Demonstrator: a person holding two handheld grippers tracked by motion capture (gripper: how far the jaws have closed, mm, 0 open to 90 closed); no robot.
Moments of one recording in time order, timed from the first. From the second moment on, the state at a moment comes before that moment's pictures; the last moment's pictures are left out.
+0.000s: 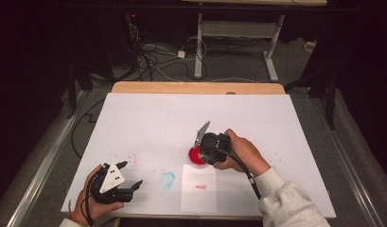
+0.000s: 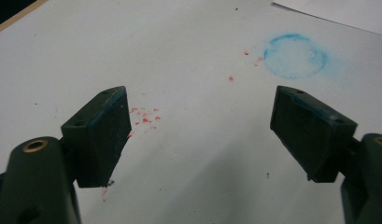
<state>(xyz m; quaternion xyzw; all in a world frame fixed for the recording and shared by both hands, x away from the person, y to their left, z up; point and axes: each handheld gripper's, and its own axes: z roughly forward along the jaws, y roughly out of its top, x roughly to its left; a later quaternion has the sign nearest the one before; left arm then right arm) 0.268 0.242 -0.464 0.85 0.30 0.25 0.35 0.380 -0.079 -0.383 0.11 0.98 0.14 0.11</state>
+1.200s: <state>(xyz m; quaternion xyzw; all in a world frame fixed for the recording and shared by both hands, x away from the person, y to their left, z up) 0.269 0.242 -0.465 0.85 0.29 0.26 0.35 0.417 -0.056 -0.426 0.14 0.98 0.09 0.08</state>
